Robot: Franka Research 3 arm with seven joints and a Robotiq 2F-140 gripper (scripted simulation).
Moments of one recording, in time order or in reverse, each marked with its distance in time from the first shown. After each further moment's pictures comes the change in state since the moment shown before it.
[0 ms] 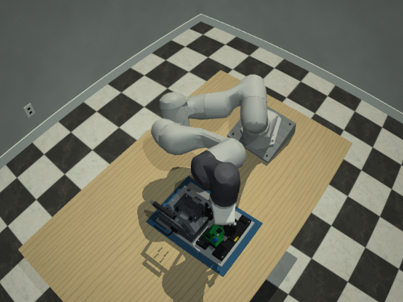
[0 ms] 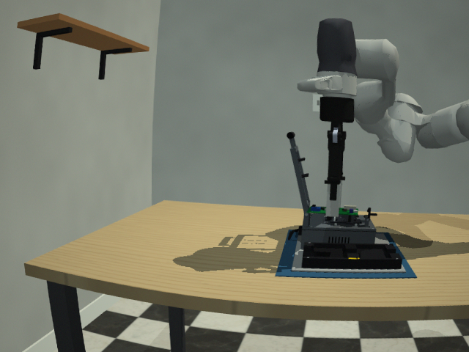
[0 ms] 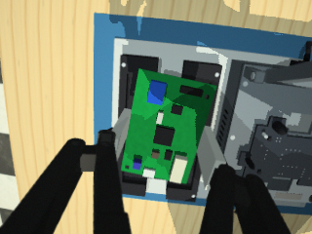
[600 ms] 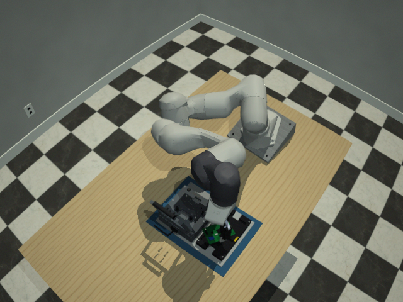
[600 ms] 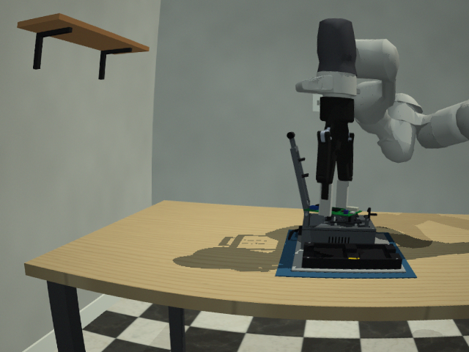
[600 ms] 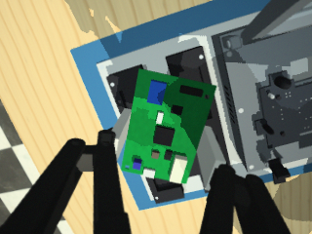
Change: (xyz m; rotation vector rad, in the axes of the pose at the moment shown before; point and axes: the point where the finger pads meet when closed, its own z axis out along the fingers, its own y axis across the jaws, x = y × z) arm 0.000 0.000 0.000 0.000 0.000 0.404
